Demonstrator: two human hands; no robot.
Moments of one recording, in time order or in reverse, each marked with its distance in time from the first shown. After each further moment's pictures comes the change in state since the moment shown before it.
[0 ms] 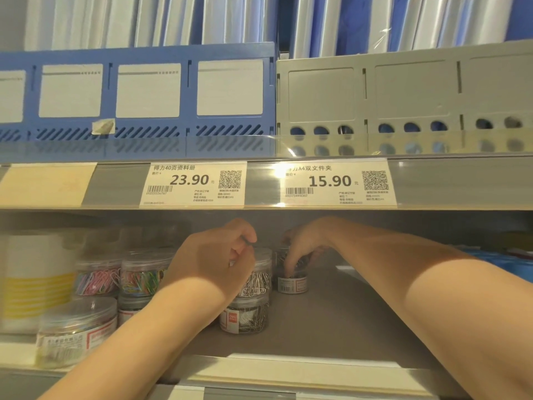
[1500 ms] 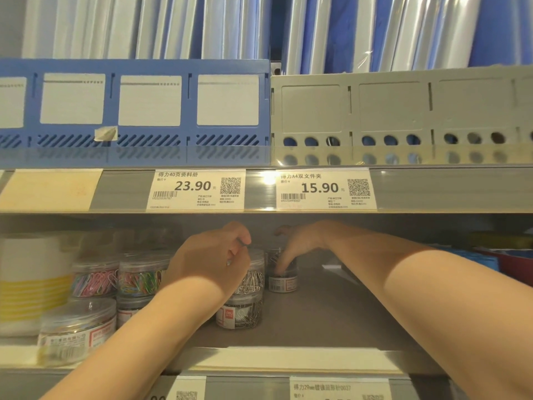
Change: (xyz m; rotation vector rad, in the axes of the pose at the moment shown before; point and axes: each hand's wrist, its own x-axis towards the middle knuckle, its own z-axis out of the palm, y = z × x) left_hand 0.000 0.005 -0.005 0.059 -0.055 -0.084; right_hand -0.026 0.003 -0.002 -0.144 0.144 -0.026
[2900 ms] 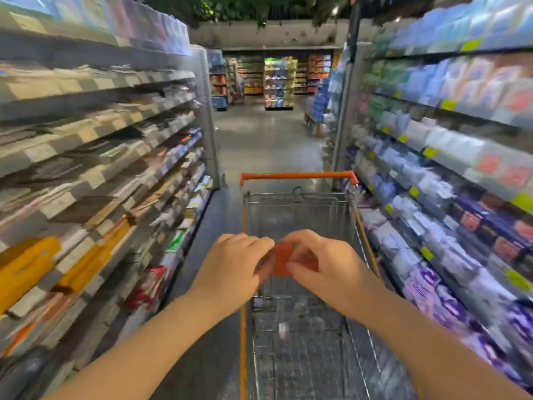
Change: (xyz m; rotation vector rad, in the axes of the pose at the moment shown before) left_hand -0.571 0.625 -0.047 -1.101 -0.610 1.265; right_hand -1.028 -0.018 0.256 0.054 0.779 1.307
